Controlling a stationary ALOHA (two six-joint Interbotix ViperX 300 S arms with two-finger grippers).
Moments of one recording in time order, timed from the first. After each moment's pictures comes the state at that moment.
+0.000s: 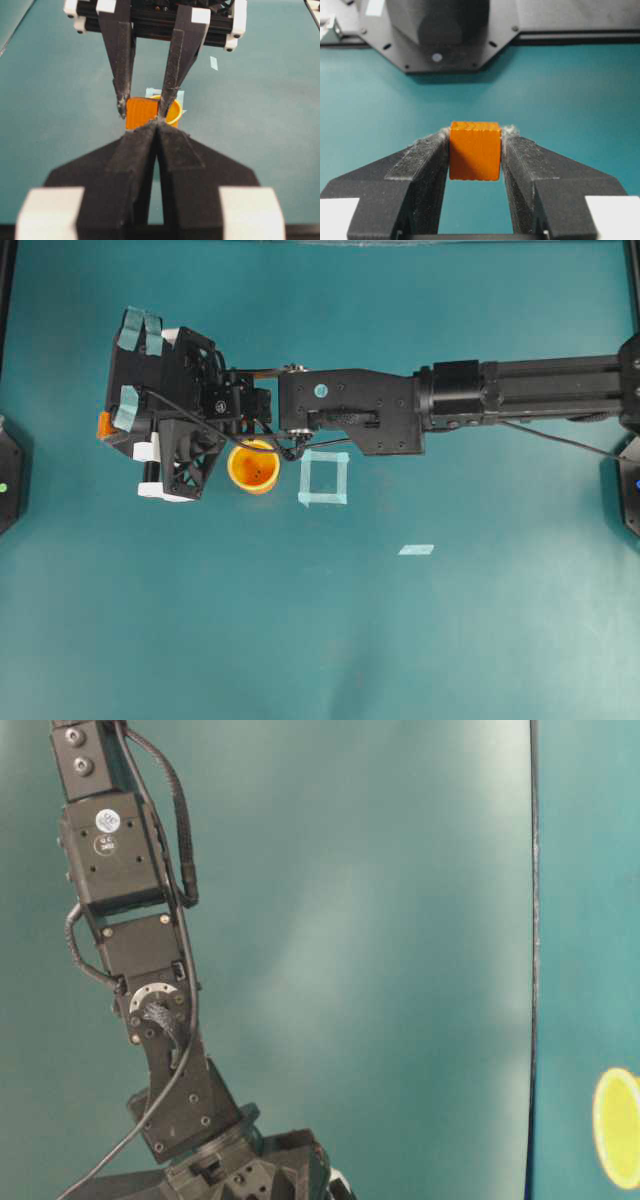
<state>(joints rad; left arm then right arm) 0.05 -1.66 1.21 0.01 0.54 -0.02 -0.04 0.49 -0.28 -0.20 0.21 0.20</state>
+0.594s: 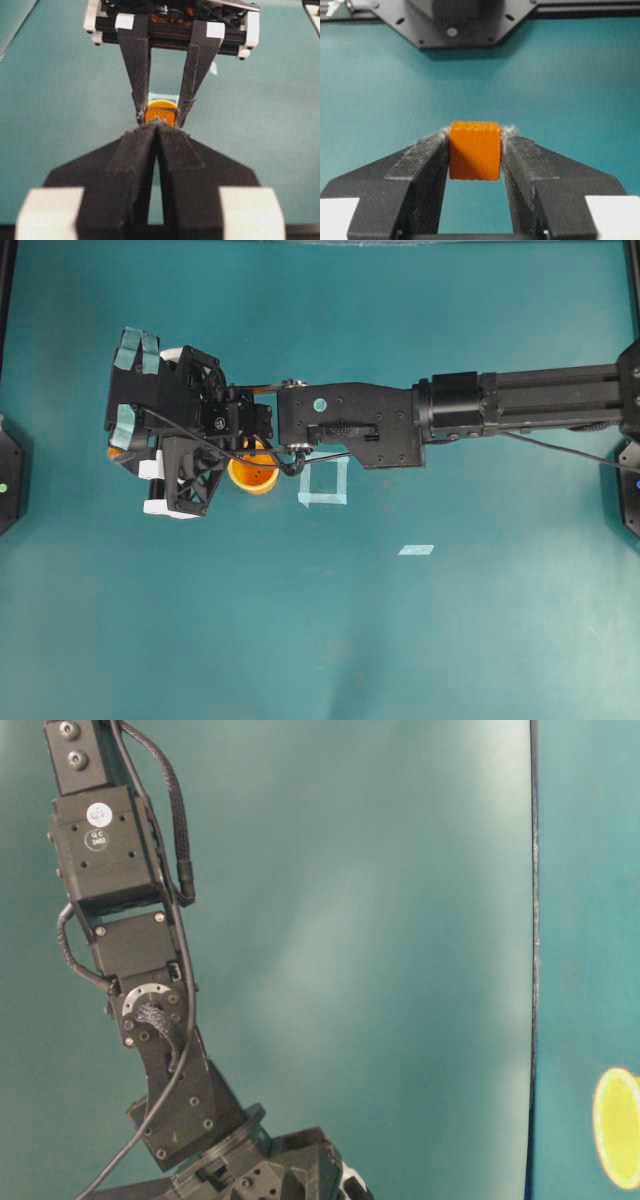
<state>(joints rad) 0.05 -1.66 1.21 0.01 0.53 -0.02 -0.02 0.49 -0.28 -0.18 0.27 0.21</state>
